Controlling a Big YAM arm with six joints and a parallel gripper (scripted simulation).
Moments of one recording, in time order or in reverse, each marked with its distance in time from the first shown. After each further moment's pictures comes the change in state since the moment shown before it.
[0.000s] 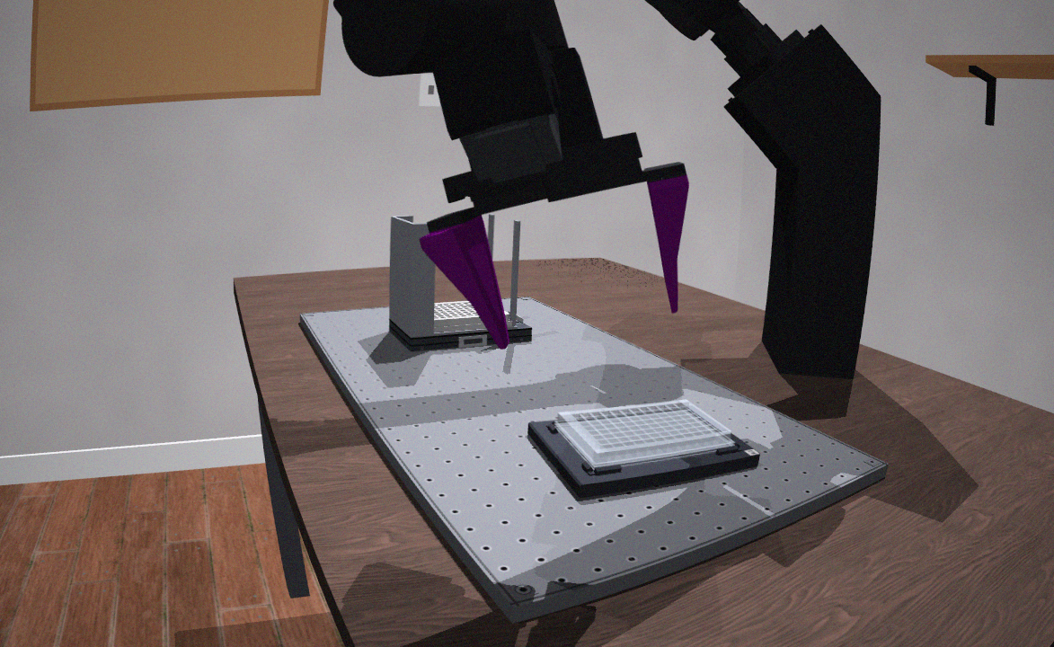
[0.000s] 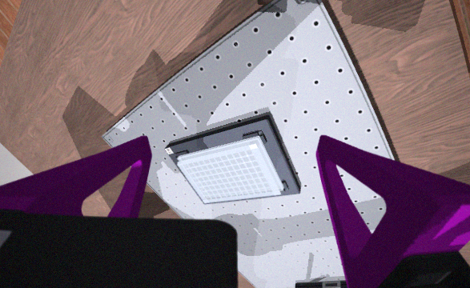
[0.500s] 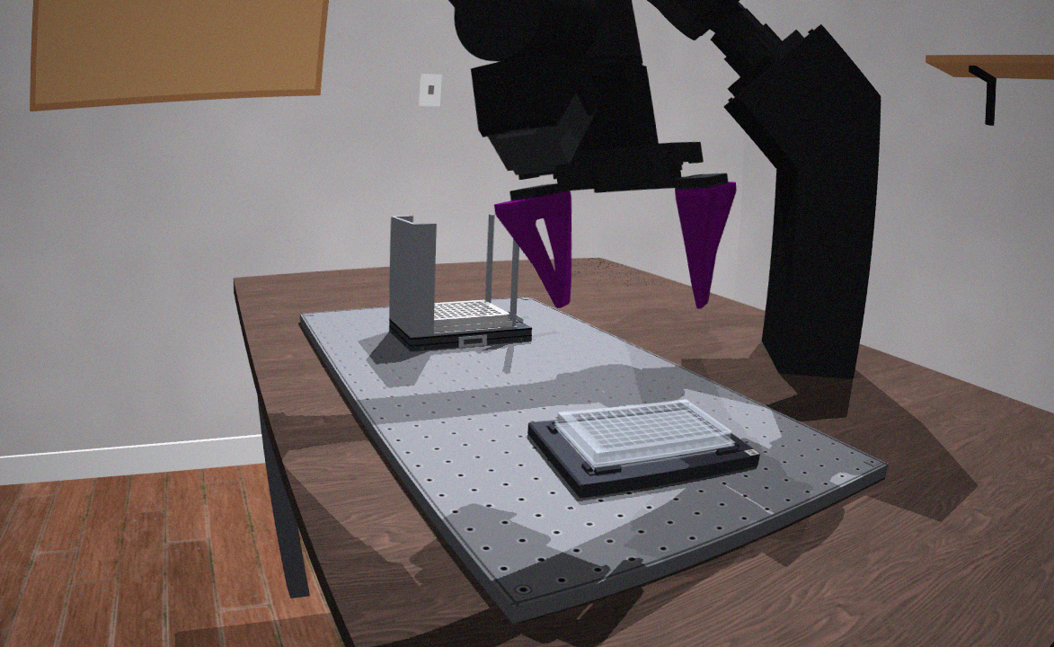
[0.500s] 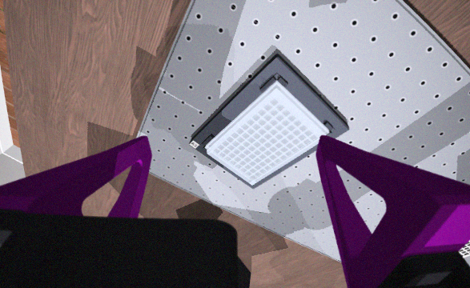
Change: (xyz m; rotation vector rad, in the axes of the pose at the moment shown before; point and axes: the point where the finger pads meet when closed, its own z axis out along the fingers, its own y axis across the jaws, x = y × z) arm 0.052 0.023 0.004 0.115 -0.031 0.398
